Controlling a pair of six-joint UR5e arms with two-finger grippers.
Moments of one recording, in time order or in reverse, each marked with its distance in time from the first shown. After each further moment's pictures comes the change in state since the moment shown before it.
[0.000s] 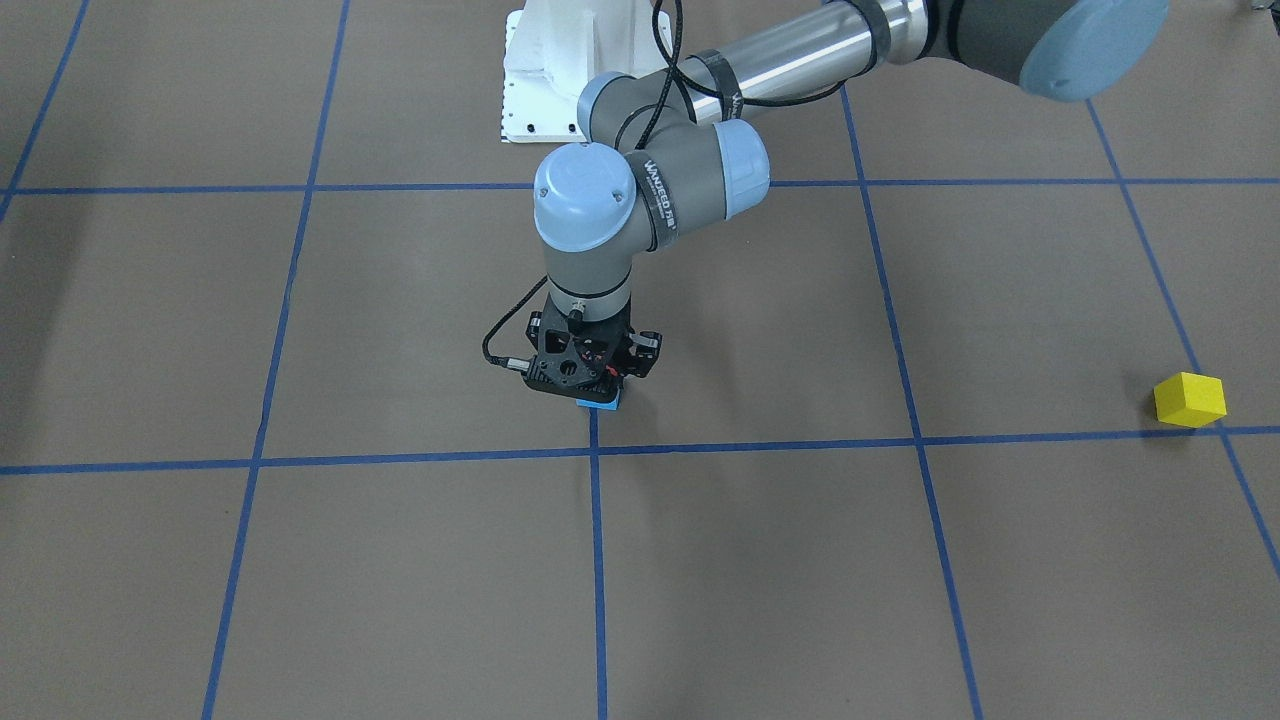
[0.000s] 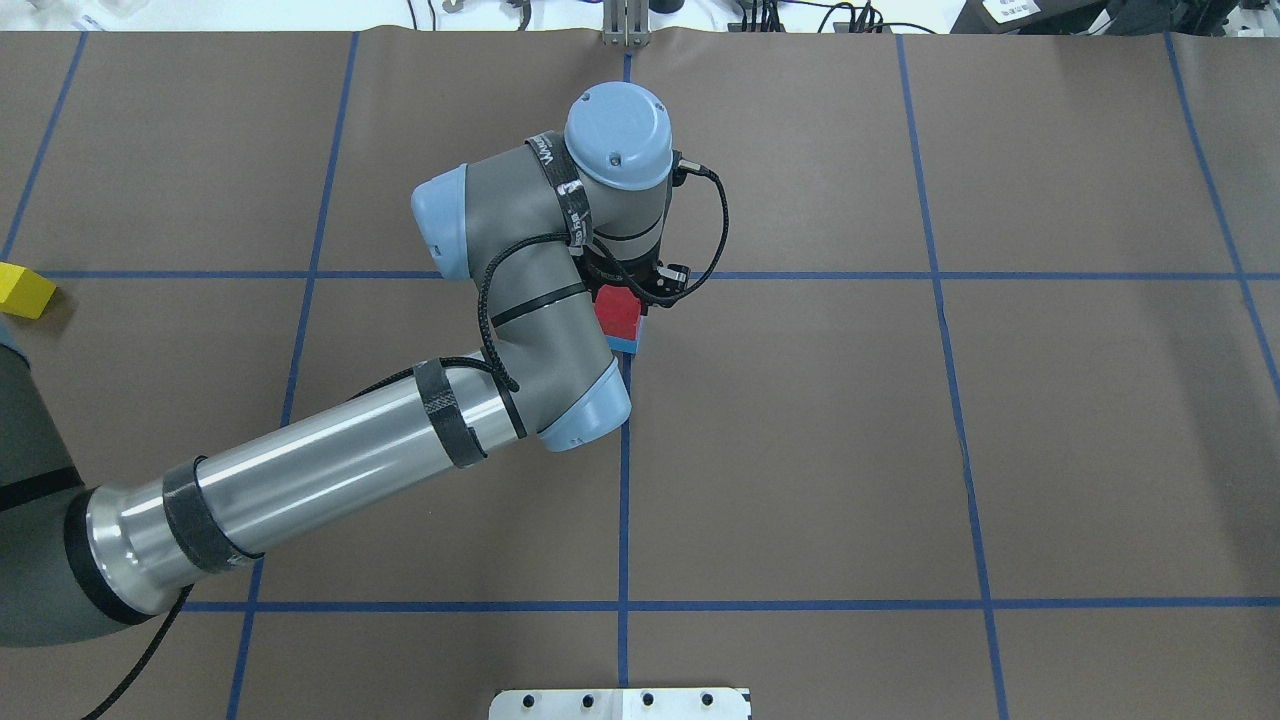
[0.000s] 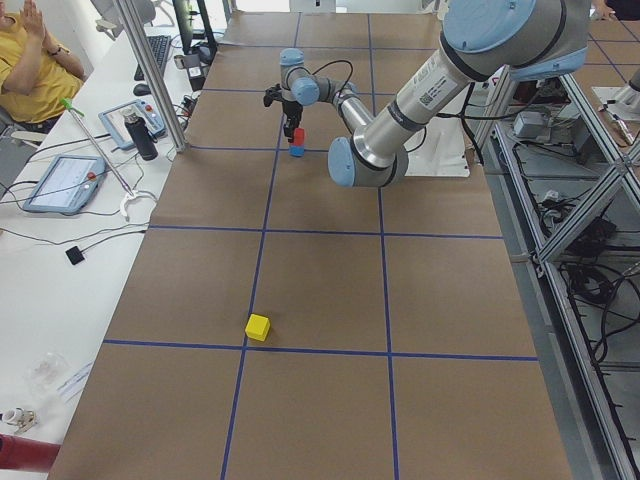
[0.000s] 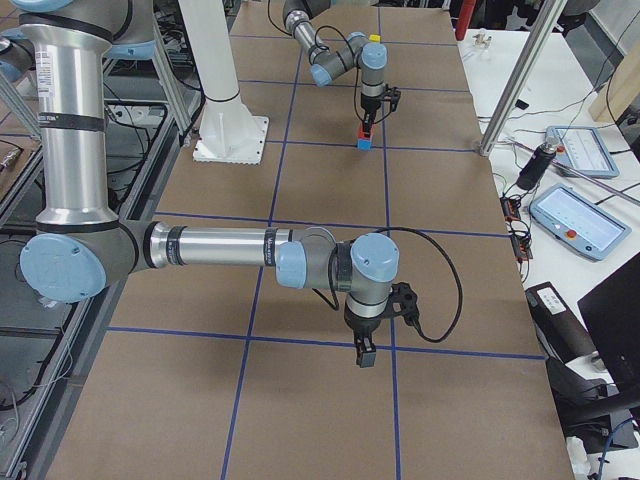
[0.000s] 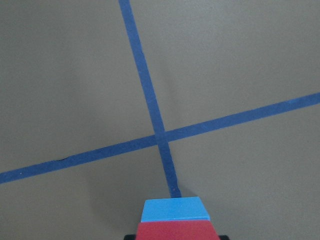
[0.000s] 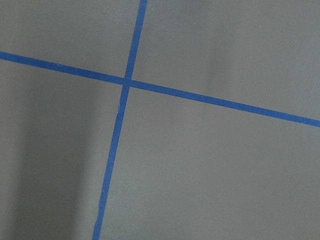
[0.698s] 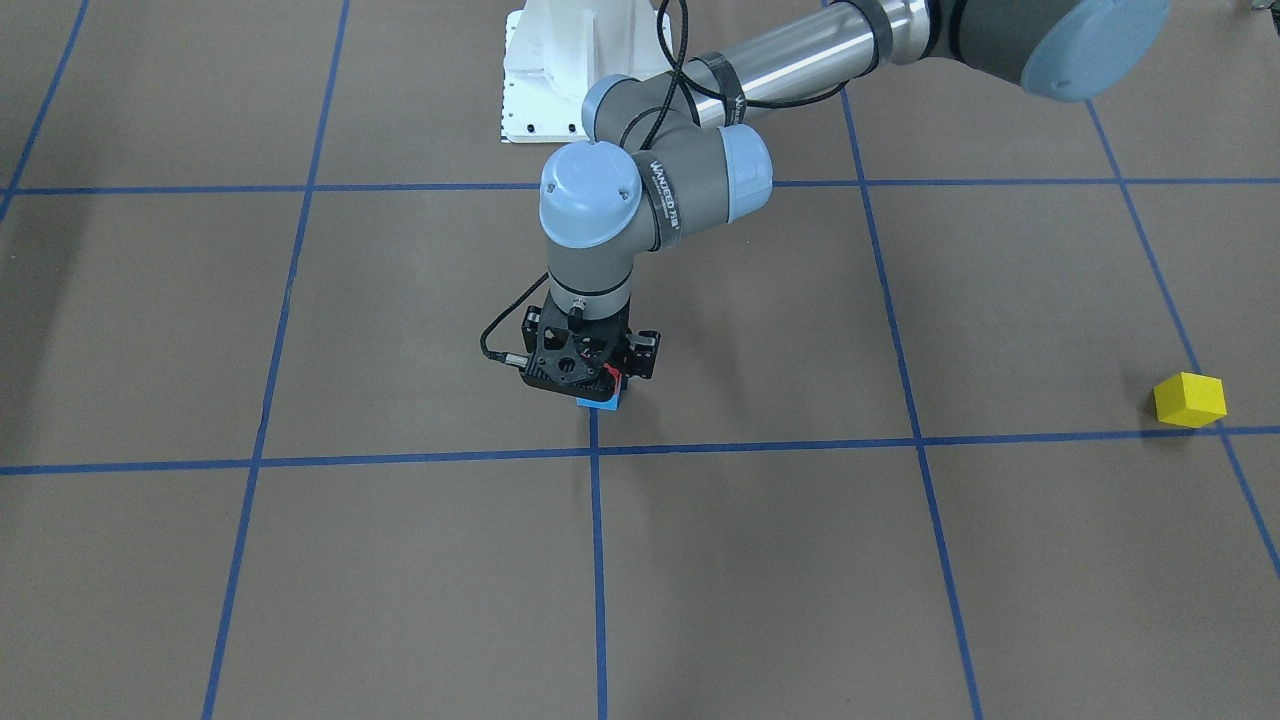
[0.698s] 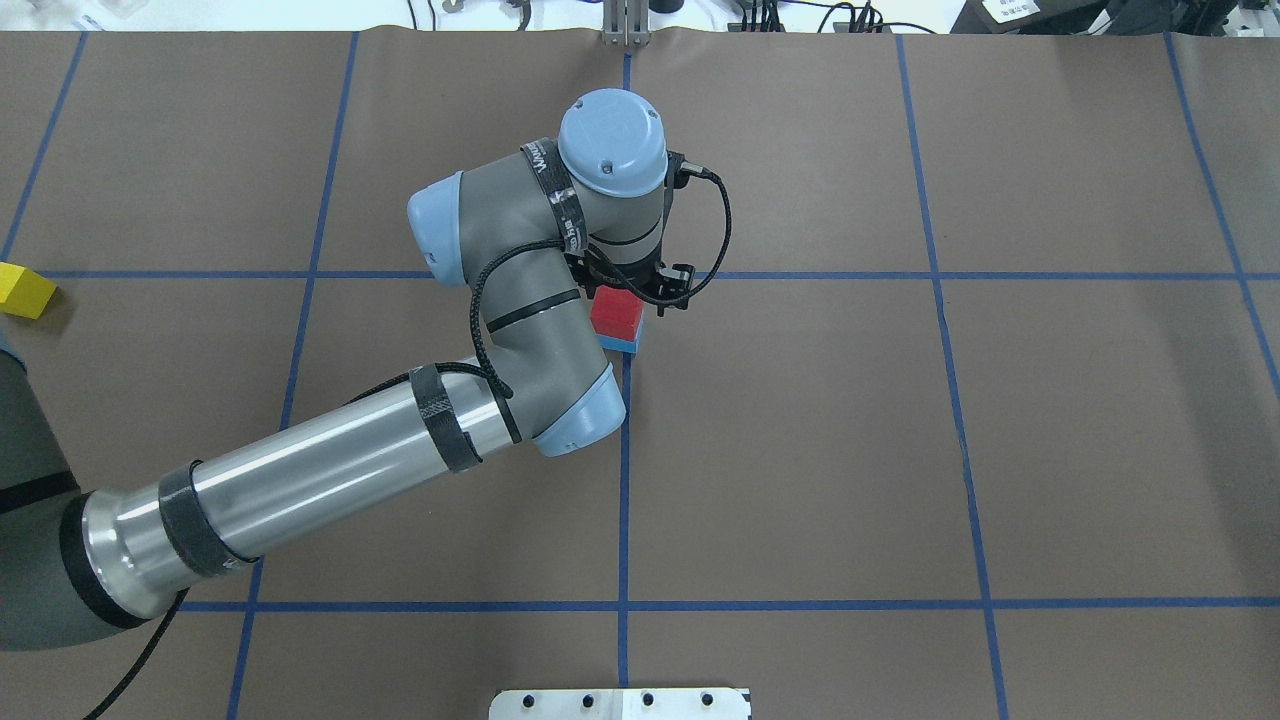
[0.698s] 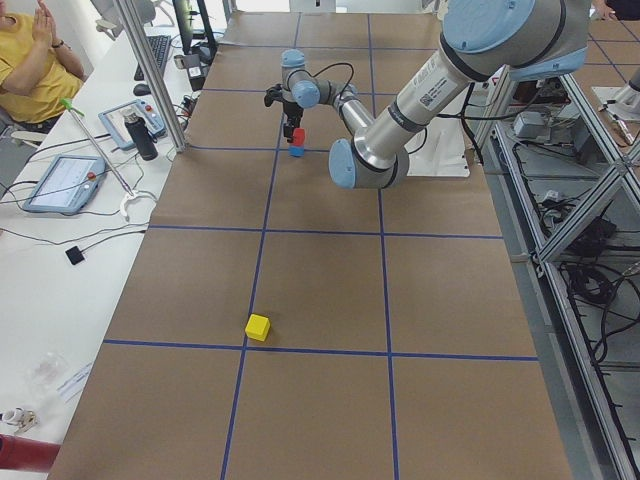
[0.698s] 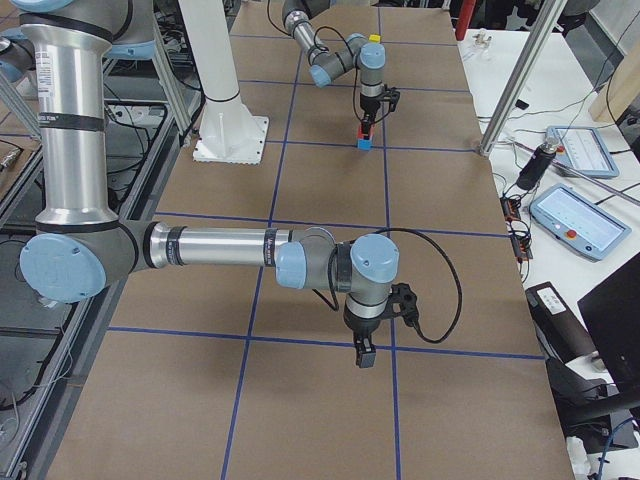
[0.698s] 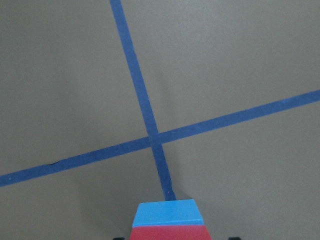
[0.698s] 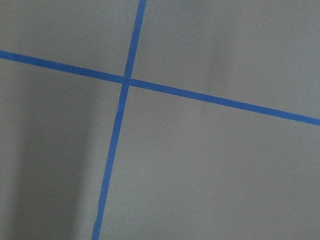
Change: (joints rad) left arm -0.001 0.010 -0.014 -0.049 0.003 0.001; right arm 0.000 -0.001 0.000 0.000 0.000 0.000
